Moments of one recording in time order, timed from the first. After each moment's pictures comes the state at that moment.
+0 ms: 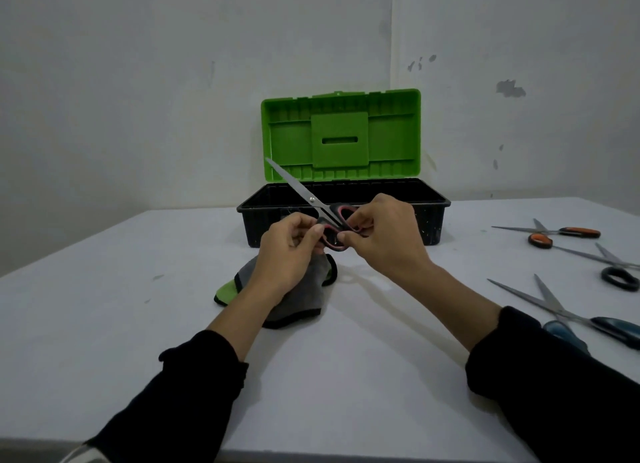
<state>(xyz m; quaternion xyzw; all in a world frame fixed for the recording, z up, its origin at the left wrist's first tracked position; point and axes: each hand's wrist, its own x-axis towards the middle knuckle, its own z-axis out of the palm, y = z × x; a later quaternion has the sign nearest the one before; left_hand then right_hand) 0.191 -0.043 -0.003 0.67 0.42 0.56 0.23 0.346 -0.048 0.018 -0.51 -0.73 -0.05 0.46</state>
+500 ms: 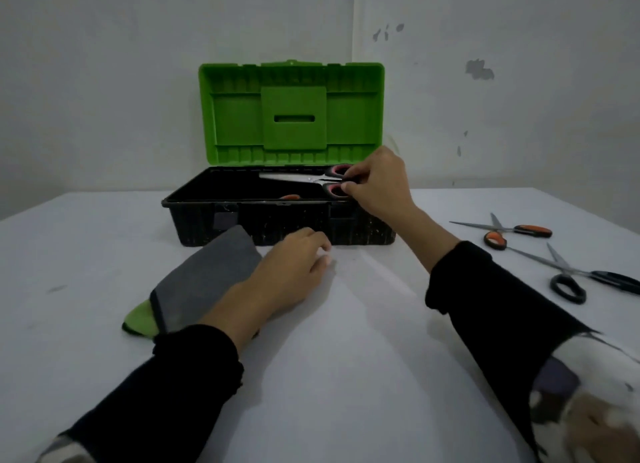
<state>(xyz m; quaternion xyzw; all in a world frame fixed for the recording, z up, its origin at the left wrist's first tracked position) 0.259 0.006 -0.018 0.86 0.44 0.27 0.02 0.427 0.053 0.051 -0.58 -0.68 -0.03 0.45</state>
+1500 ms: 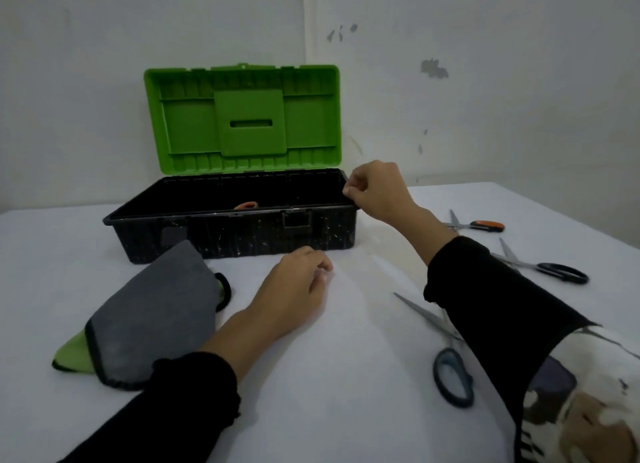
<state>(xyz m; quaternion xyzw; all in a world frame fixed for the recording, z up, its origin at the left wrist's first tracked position) 0.317 -0.004 -0.034 0.85 0.41 0.32 0.07 0.503 0.058 0.047 -0.59 -0.71 -0.04 0.38</state>
